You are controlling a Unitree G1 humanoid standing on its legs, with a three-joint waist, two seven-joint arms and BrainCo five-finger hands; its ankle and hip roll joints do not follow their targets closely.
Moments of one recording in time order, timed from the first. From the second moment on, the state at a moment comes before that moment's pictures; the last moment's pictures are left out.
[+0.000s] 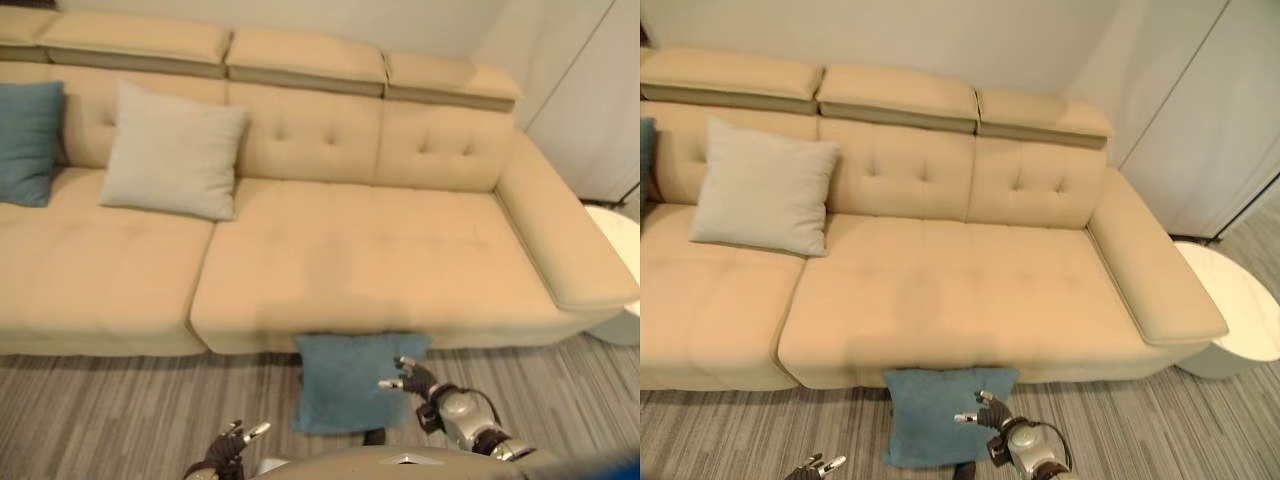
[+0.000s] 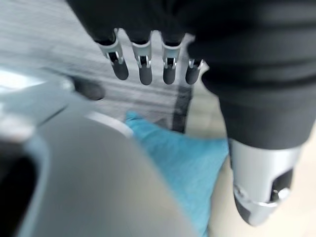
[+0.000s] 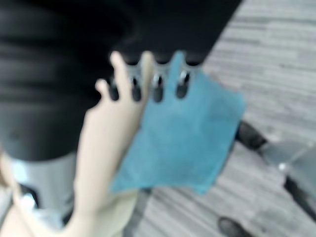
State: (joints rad) left arm 0.09 0.17 0.17 1.23 -0.15 -0.18 -0.15; right arm -0.20 -0.11 0.30 1.17 0.01 -0.15 0.10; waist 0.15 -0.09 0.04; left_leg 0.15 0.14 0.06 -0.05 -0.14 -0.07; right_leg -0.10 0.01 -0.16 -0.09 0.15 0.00
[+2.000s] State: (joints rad) left arm -0.31 0.21 0.26 0.94 -0.19 -0.17 0.05; right arm -0.54 -0.28 0.30 1.05 0.06 -0.15 0.01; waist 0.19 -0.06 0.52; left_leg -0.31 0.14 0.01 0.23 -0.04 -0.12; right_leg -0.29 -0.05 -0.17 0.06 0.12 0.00
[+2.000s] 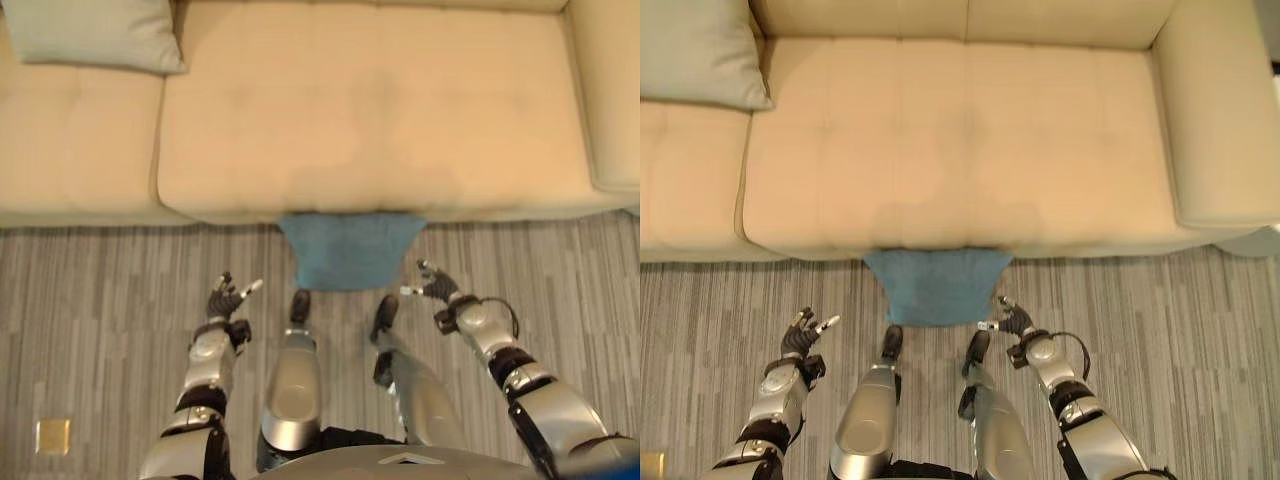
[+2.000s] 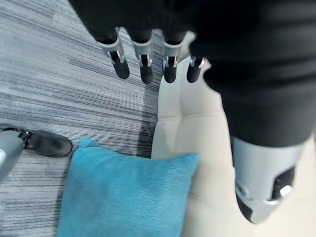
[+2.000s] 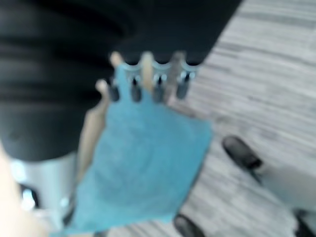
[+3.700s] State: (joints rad) left arm -0.93 0.40 0.02 0.94 -0.23 -0.11 0.13; right arm -1.39 -0.59 0.42 1.42 0.19 -0.11 -0.24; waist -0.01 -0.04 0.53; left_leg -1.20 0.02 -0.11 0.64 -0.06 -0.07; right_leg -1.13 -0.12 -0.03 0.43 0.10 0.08
